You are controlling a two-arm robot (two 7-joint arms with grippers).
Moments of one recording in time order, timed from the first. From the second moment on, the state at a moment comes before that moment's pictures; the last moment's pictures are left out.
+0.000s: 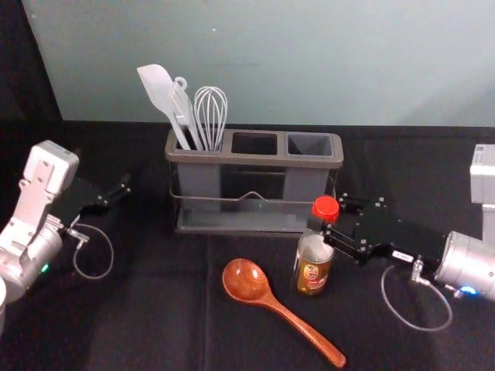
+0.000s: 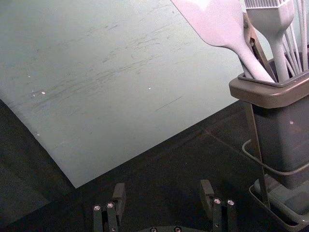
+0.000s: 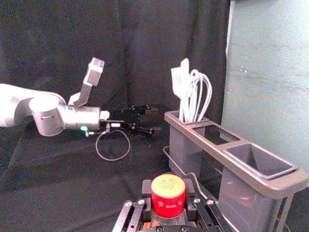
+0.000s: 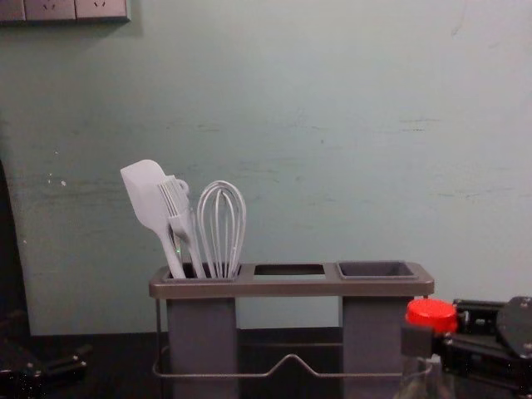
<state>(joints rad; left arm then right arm) -0.20 0.60 0.45 -1.41 -0.25 -0.12 0.03 0.23 0.65 -0.44 -1.51 0.61 -0.15 0.79</state>
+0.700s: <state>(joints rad) -0.20 0.60 0.45 -1.41 -0.25 -0.12 0.03 0.04 0.78 -0.23 -1.60 0.69 -0.24 0.72</state>
